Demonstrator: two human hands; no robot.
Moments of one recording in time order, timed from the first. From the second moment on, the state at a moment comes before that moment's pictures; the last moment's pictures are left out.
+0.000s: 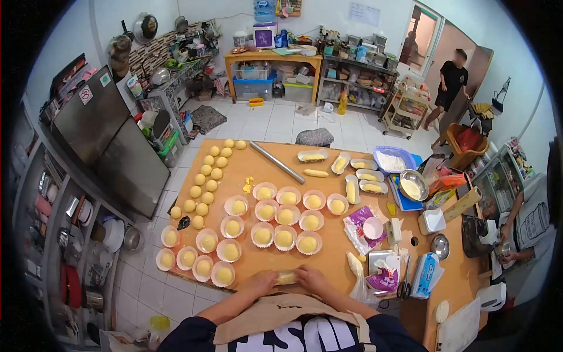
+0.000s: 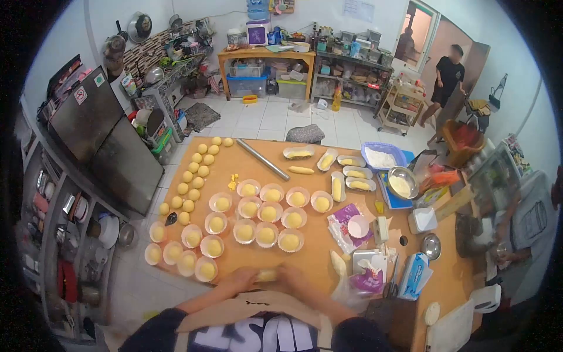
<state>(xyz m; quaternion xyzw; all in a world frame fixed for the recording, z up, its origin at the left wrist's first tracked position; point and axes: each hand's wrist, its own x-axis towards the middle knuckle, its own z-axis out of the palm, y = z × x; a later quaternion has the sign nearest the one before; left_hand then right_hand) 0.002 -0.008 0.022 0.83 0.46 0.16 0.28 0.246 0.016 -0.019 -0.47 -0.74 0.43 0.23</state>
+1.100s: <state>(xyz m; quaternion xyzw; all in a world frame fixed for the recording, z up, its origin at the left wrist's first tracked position) 0.022 -0.001 0.054 0.81 0.52 0.08 0.25 0.236 0.020 0.015 -0.44 -0.88 0.16 0.12</state>
